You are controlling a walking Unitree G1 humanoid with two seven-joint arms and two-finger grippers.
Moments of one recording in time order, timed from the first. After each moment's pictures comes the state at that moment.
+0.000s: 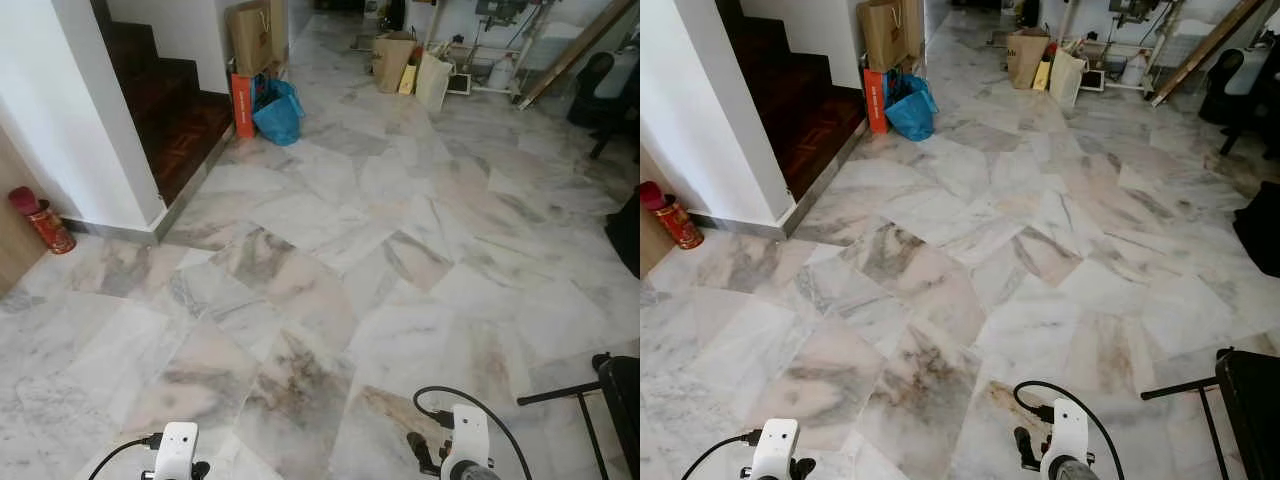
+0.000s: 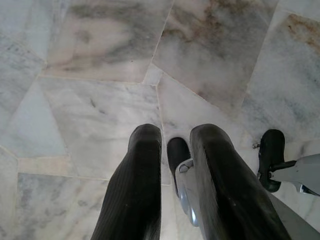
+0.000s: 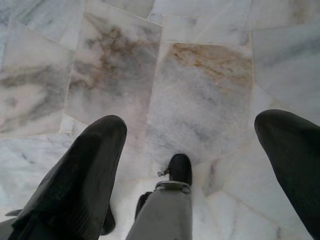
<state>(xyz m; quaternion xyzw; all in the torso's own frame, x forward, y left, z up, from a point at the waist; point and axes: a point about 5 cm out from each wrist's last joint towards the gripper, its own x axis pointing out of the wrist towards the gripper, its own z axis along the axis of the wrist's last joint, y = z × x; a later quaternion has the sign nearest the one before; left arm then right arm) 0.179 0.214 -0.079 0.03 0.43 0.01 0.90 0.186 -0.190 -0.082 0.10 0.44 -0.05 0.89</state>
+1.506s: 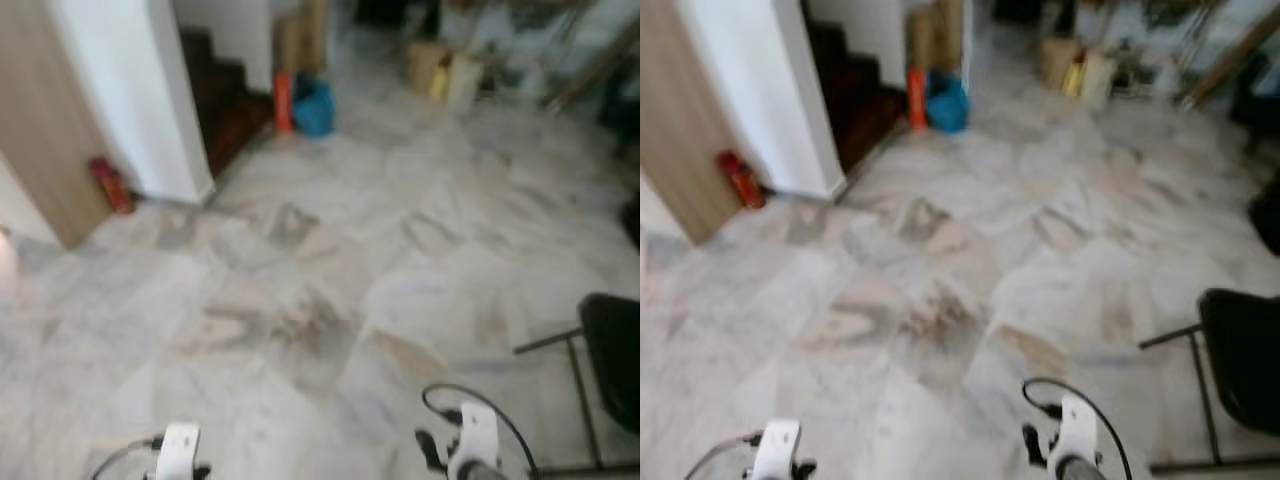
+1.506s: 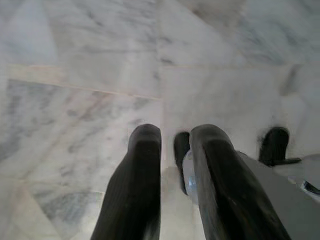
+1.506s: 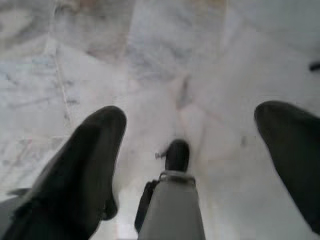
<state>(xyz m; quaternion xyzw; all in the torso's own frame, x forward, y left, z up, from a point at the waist) 0.183 0.215 -0.077 0.03 0.43 0.01 0.90 0.186 -0.195 -0.081 0.11 0.44 -0.05 0.89</state>
